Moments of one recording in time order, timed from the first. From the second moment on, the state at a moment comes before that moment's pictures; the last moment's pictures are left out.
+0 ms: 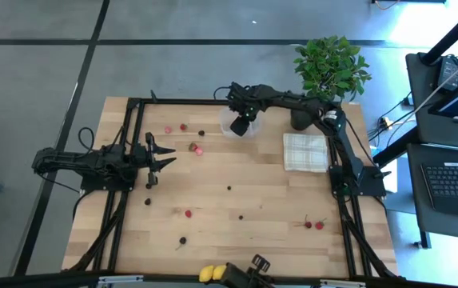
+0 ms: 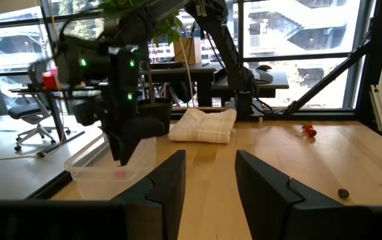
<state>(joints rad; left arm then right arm) -0.03 0.05 0.01 0.09 -0.25 0.06 -0.53 2.21 1.81 -0.89 0.01 0.05</state>
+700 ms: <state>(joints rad) -0.03 0.05 0.01 0.08 -0.25 0.06 -0.33 2.21 2.26 -1.37 -0.03 -0.01</state>
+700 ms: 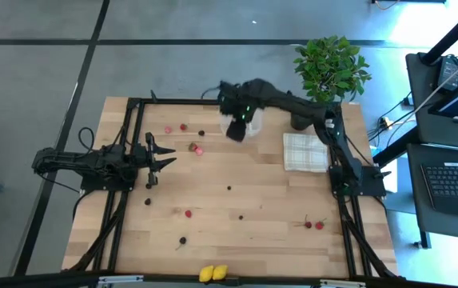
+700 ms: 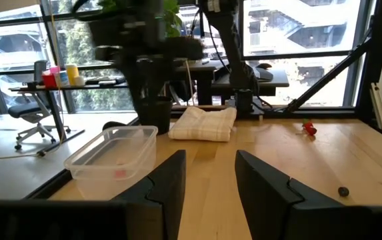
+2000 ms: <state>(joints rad) -0.03 0.05 0.01 0.05 -0.24 0.05 0.10 2.19 2.23 -1.22 0.04 -0.03</state>
